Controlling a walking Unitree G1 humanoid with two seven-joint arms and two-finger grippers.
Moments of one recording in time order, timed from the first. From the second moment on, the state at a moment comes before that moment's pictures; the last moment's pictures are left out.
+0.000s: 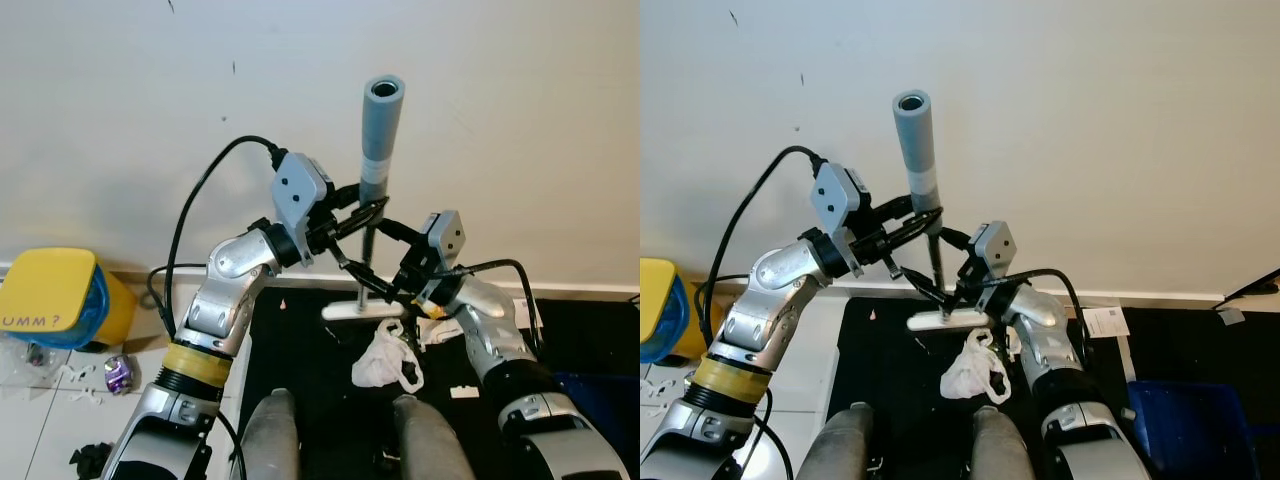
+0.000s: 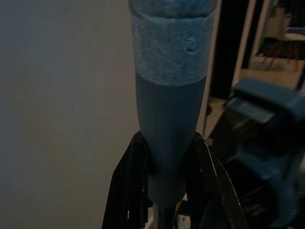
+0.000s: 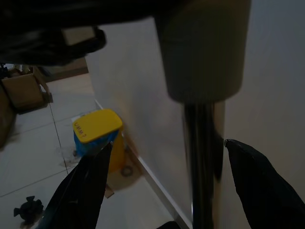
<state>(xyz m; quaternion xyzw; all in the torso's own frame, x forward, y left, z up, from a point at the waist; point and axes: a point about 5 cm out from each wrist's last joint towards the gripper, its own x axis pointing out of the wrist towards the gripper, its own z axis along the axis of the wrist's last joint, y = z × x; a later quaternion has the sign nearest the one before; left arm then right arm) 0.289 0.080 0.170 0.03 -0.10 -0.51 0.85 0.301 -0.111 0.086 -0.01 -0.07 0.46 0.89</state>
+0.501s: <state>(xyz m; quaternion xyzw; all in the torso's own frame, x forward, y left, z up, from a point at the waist) 0.271 0.068 0.191 0.02 -0.11 -0.57 0.82 0.307 -0.111 0.084 -0.01 -0.06 0.44 0.90</state>
